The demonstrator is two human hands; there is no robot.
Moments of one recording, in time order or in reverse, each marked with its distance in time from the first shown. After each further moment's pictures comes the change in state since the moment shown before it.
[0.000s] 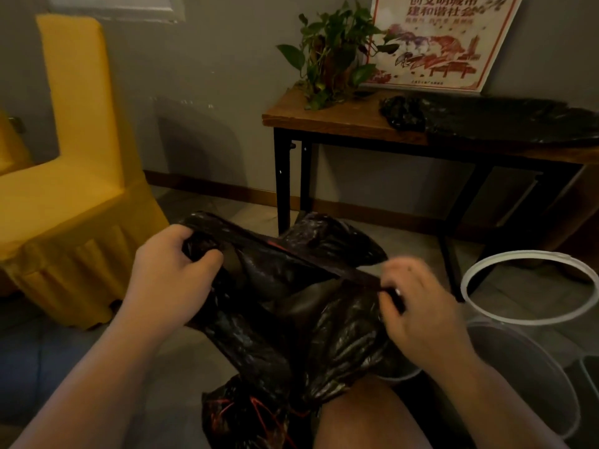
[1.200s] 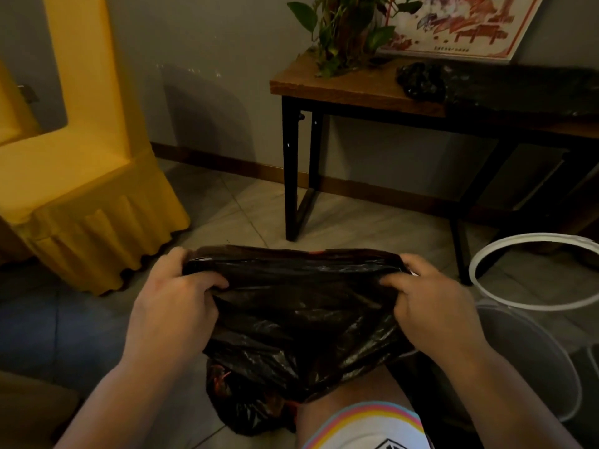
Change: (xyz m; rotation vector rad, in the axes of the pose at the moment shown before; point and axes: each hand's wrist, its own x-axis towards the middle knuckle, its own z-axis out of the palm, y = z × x) left_hand -0.070 -0.044 0.016 0.642 -0.060 0.194; right_hand -0.010 0.002 -0.006 -0.239 -0.311 0.173
